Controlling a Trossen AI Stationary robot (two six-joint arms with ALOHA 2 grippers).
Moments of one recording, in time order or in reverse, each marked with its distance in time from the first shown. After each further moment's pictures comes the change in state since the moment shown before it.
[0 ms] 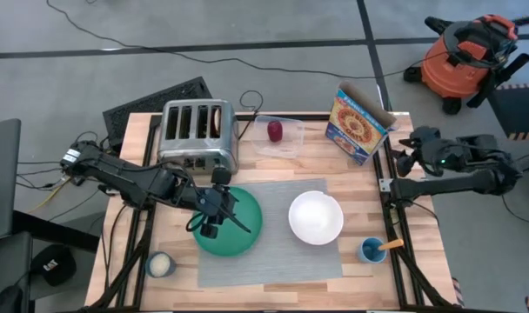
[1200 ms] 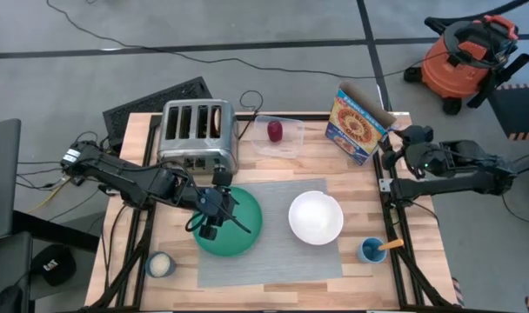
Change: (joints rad) left arm 0.000 0.000 0.000 0.006 0.051 0.004; right arm 0.000 0.002 -0.151 0.216 0.251 -0.012
